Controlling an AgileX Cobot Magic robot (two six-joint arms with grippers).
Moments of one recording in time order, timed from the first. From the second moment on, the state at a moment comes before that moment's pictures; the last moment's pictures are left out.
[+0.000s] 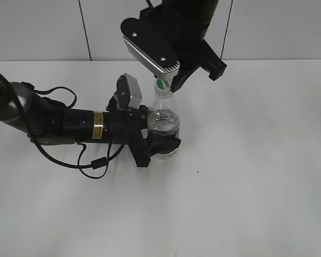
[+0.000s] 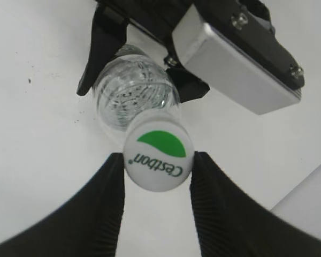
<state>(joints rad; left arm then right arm) -0.37 2.28 -1.12 1.22 -0.99 -0.52 0.66 2.03 -1.87 0.07 1.20 -1.86</state>
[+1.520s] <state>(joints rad) -0.37 2.28 -1.12 1.22 -0.99 -0.53 0.38 1.87 -1.70 0.09 1.22 -0.38</state>
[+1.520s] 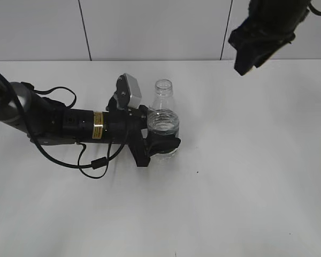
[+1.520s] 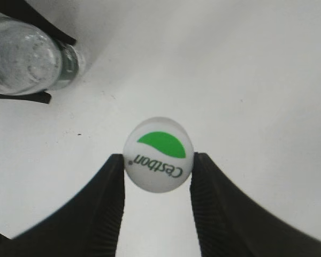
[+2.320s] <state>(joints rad) -0.37 2.28 -1.12 1.20 -0.99 -0.53 0.20 1.93 -1.24 0.19 0.66 -0.32</state>
